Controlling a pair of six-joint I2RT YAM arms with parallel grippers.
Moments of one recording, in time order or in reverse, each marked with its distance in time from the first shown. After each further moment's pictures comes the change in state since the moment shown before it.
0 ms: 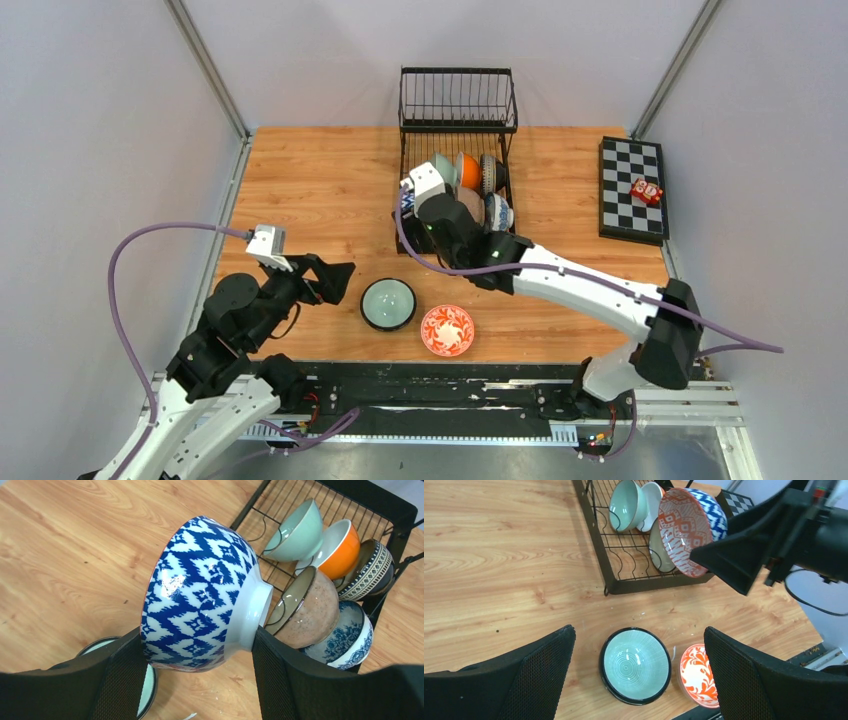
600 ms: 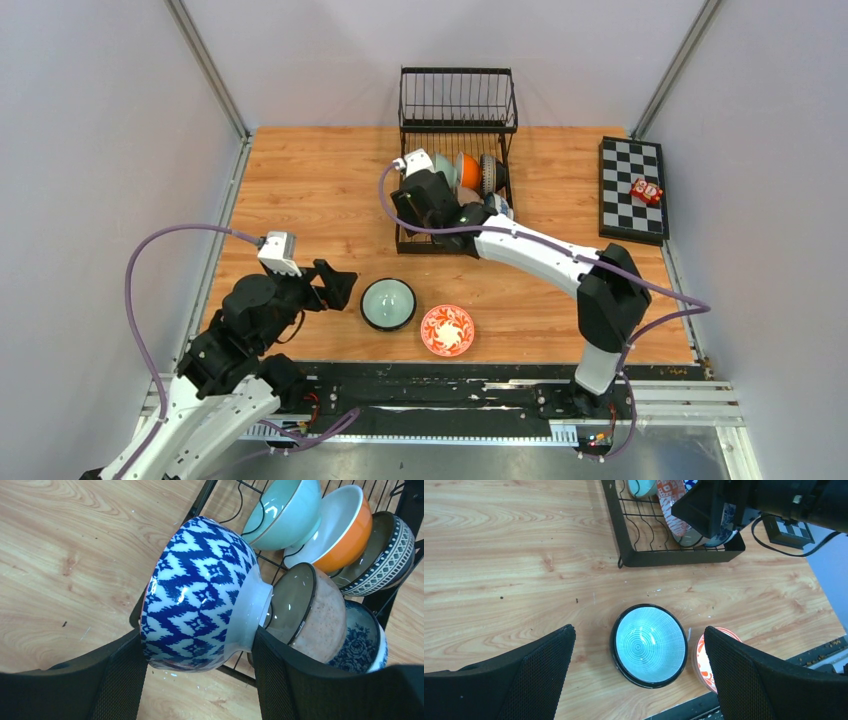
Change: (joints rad) left arm 0.000 -0.025 -0.096 -0.045 -0.021 -0.049; right arm -0.159 0.308 0.175 -0.061 -0.036 0.020
